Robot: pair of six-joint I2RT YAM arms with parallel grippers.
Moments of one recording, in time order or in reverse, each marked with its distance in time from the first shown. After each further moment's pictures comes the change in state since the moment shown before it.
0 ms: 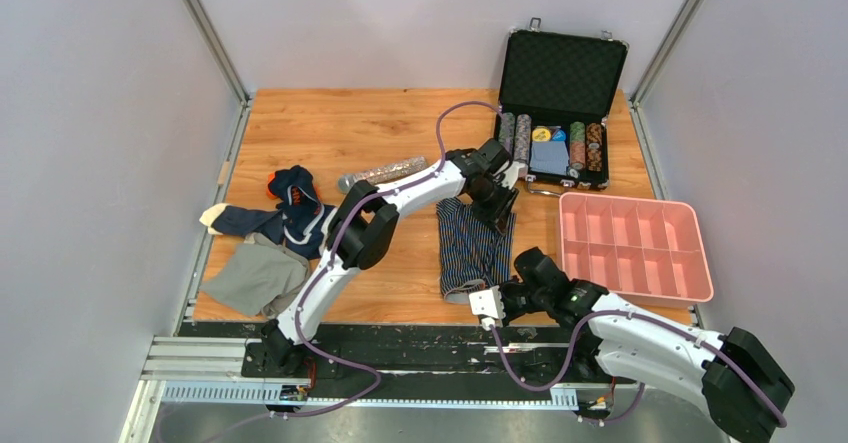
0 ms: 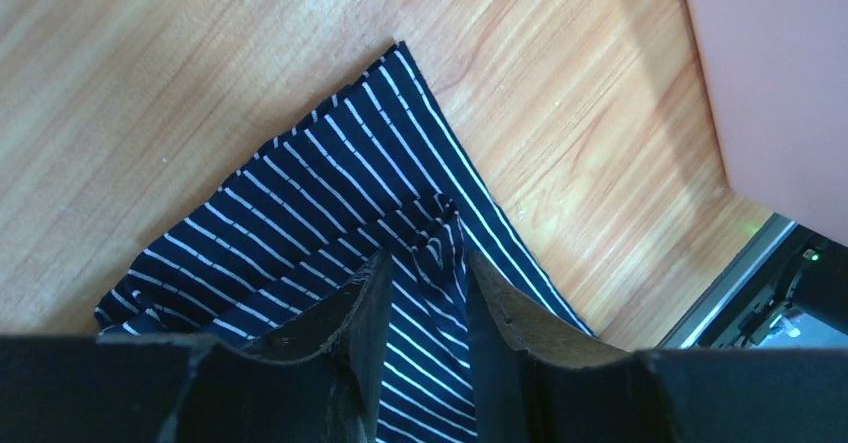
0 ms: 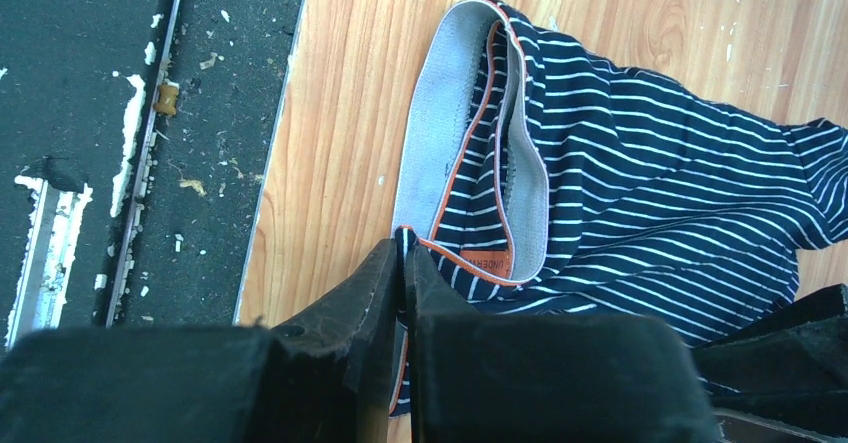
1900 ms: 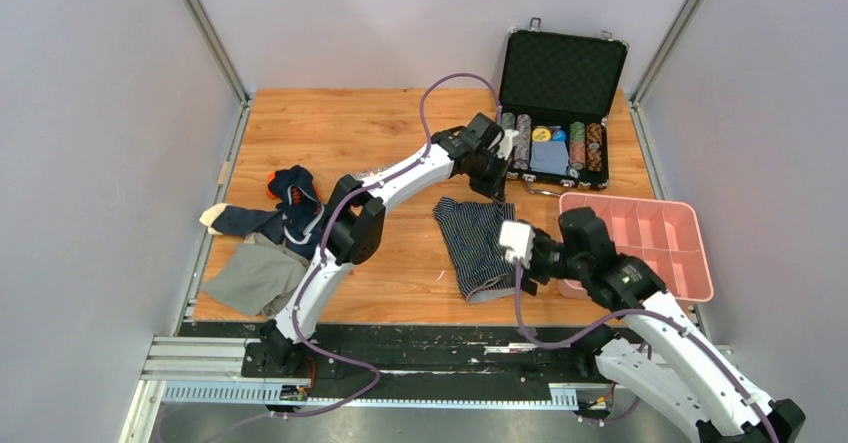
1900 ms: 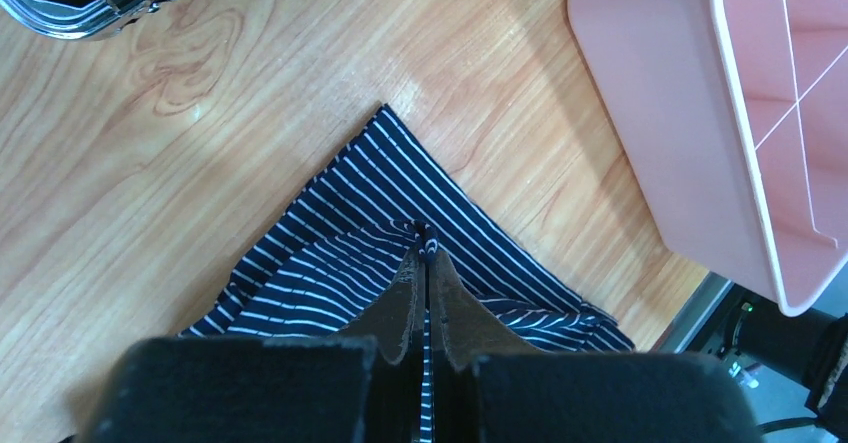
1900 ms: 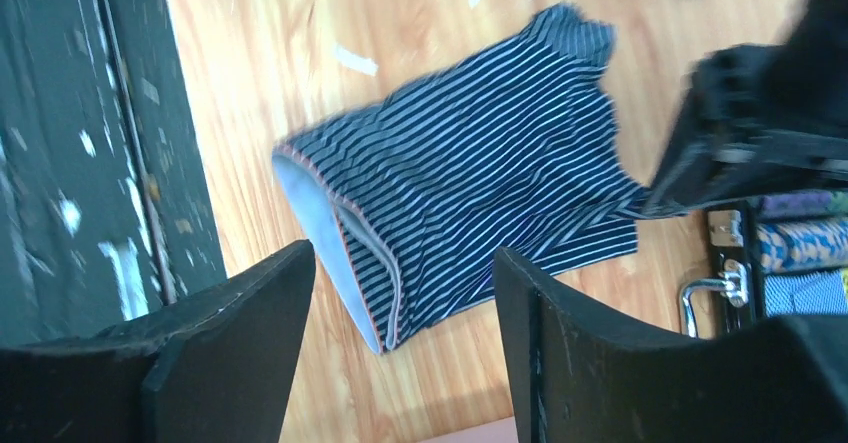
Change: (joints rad) left arm 0.064 -0.032 0.088 0.052 -0.019 -0.031; right arm -0.254 -0.192 0.352 -0.463 -0.032 0.191
